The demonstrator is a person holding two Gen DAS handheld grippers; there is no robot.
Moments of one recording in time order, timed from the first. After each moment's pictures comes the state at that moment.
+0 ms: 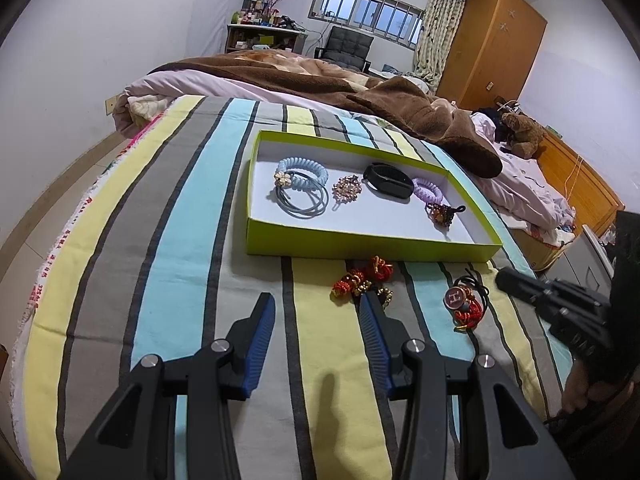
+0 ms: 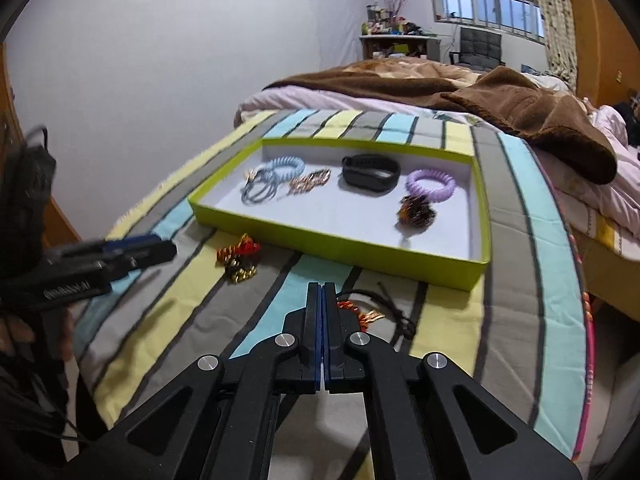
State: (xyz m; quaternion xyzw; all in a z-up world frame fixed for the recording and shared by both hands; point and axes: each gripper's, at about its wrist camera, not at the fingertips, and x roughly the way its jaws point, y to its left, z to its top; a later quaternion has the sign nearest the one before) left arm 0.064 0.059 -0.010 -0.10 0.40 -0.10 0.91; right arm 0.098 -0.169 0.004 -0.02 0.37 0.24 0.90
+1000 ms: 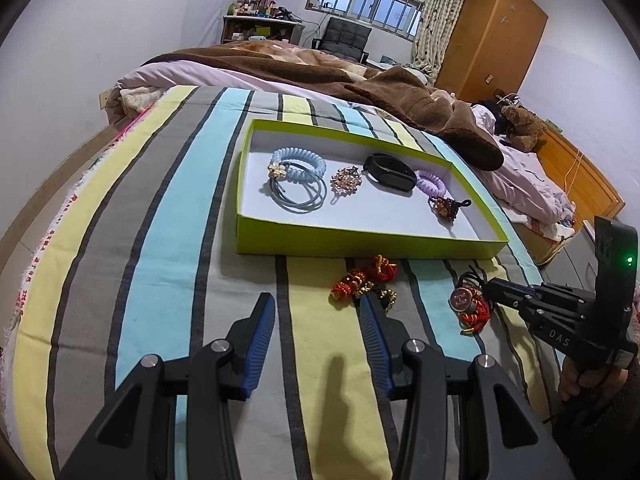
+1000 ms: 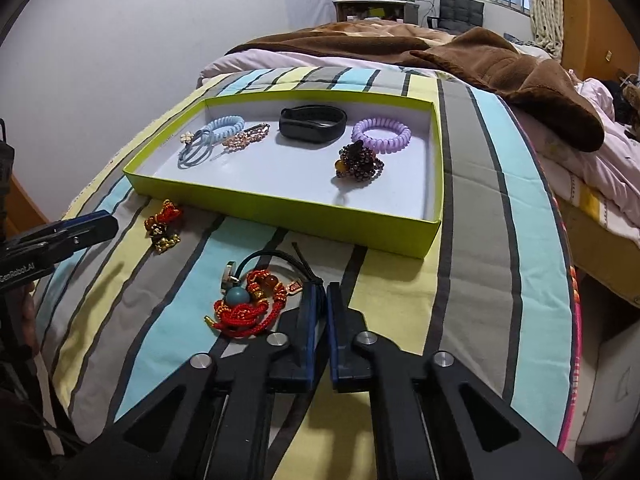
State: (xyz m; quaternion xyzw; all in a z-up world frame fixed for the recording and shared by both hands) left arm 0.075 0.056 -0.018 -0.10 0.41 -0.10 0.90; right arm 0.127 -0.187 -0.028 -0.04 0.44 0.20 0.88
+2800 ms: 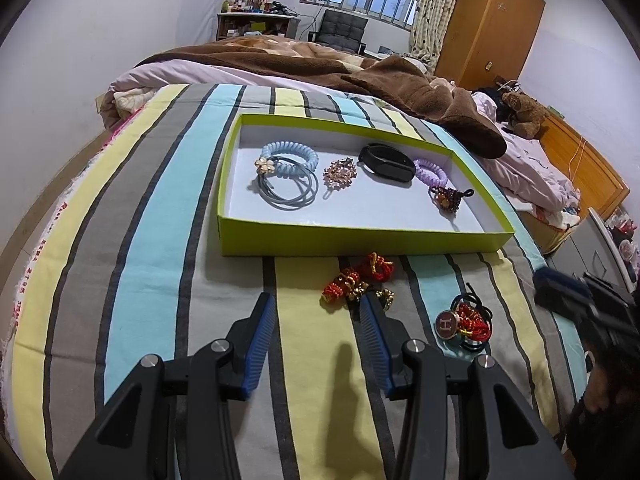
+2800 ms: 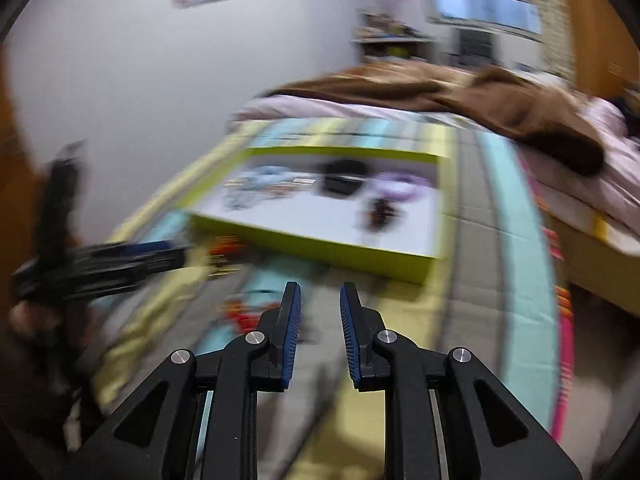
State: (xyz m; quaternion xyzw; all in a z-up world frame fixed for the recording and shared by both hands) left arm 0.084 0.044 -0.020 -0.08 0.42 -0.10 0.90; right arm 0.084 -0.181 0.011 -0.02 0.35 0.31 0.88
